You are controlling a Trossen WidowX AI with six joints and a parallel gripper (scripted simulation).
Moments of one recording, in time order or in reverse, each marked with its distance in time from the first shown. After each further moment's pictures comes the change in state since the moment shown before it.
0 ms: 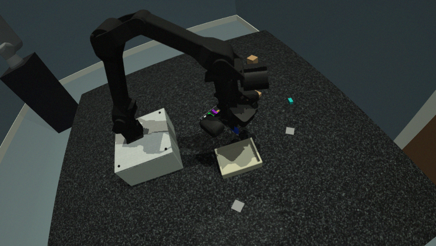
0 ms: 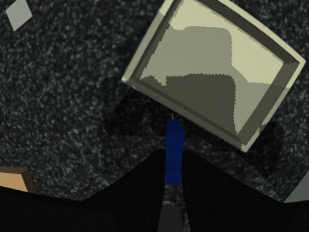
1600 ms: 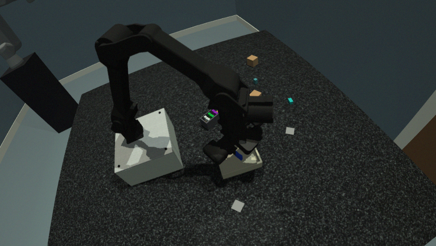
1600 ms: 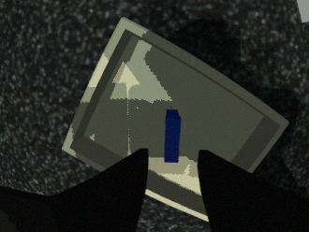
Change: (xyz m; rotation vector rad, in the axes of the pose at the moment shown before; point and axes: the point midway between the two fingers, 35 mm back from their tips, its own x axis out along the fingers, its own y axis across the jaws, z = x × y) arm 0.038 -0.039 0.047 0.001 -0.007 -0.006
